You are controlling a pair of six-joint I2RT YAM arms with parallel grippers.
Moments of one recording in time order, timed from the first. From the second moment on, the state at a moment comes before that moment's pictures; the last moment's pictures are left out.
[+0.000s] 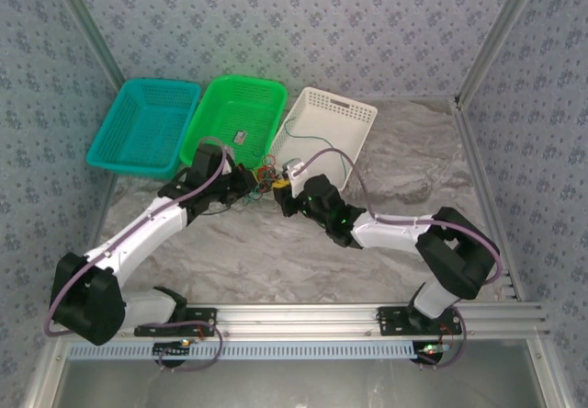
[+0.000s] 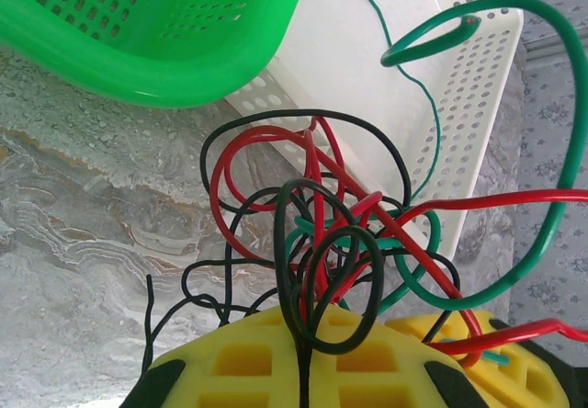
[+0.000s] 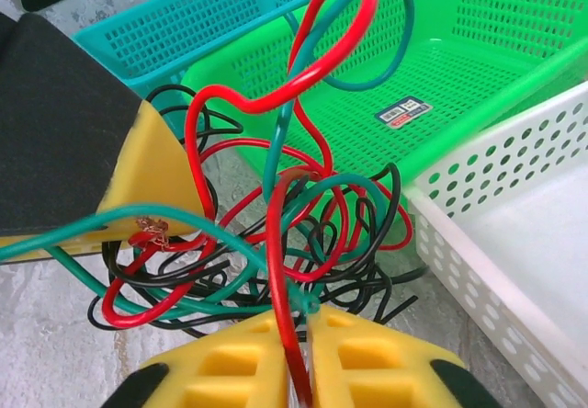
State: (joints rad) left arm -0.47 1.25 0.88 -0.34 0.22 -0.94; right arm 0.88 1.58 0.78 0.51 0.07 0.20
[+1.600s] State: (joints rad) left arm -0.52 1.35 0.88 -0.46 0.28 -0.58; right arm 0.61 1.31 0.81 0.27 0.10 0.03
